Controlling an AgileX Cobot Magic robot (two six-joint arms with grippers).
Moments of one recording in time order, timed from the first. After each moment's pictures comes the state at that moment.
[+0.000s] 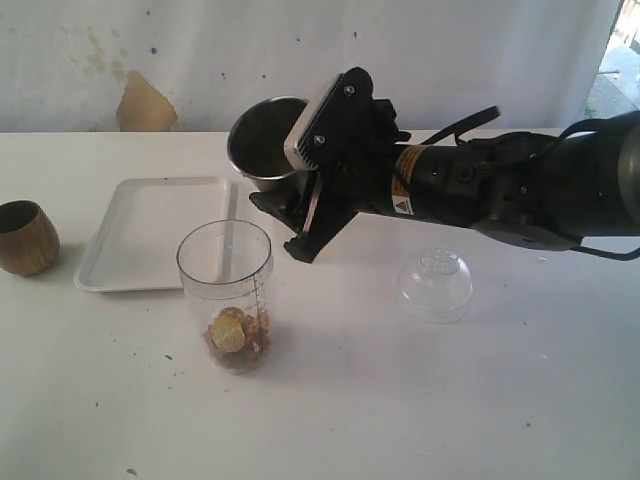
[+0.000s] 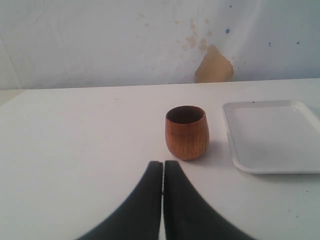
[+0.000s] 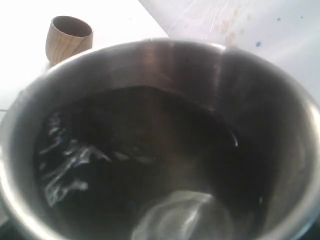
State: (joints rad) left arm 0.10 0.00 0.00 0.14 0.24 -0.05; right arm 0.39 1.72 -0.97 -0.87 -0.53 0.29
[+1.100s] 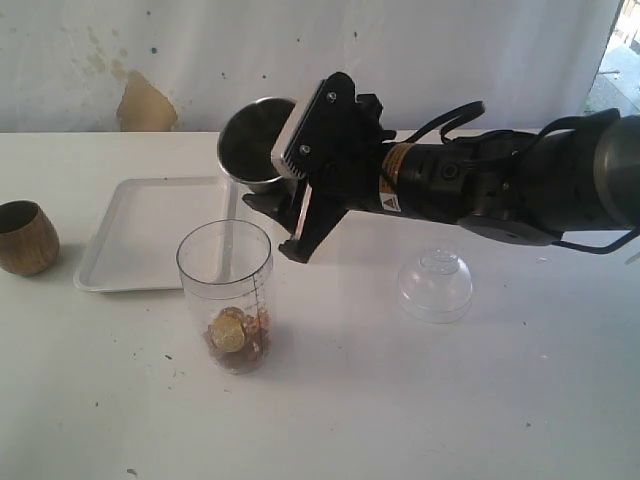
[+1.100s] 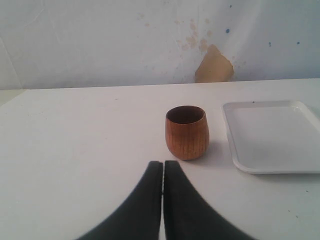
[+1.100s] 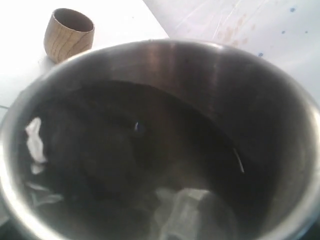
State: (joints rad) left arm 0.10 0.00 0.00 0.14 0.24 -0.05; right arm 0.40 1.76 -1.01 -0.87 -0.53 0.20
